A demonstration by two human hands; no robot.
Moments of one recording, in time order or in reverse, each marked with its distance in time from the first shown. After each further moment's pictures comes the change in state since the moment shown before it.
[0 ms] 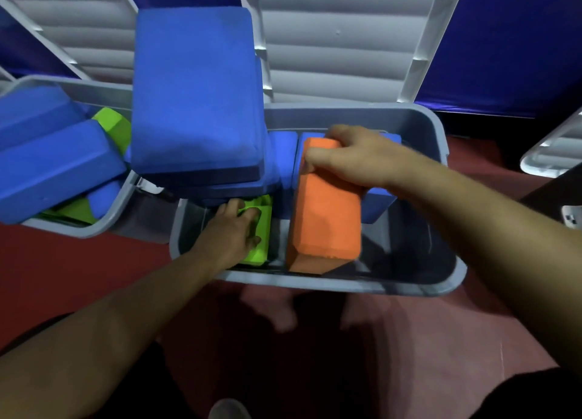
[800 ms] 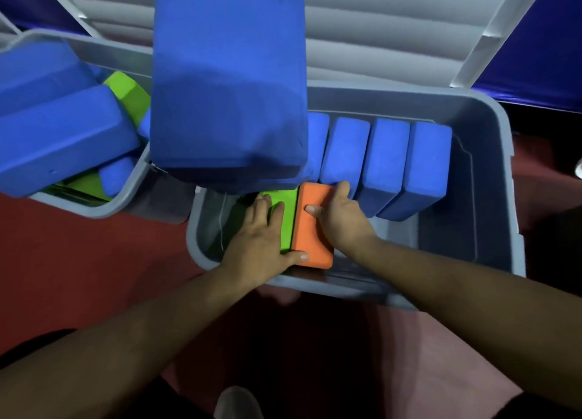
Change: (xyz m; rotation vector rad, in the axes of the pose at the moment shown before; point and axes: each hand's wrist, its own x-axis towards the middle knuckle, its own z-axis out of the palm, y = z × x) left_hand -0.006 0.004 0.043 -0.049 0.103 -0.054; right_hand 0.065 0.079 0.159 0.013 0.012 0.141
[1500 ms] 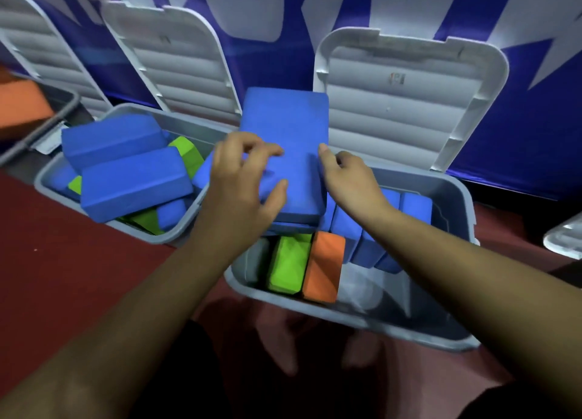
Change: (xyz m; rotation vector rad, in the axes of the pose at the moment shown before) left_hand -0.035 0.016 -0.229 -0.246 0.712 0.163; right_hand -0.058 -0.156 -0.109 0.143 0.238 -0.267
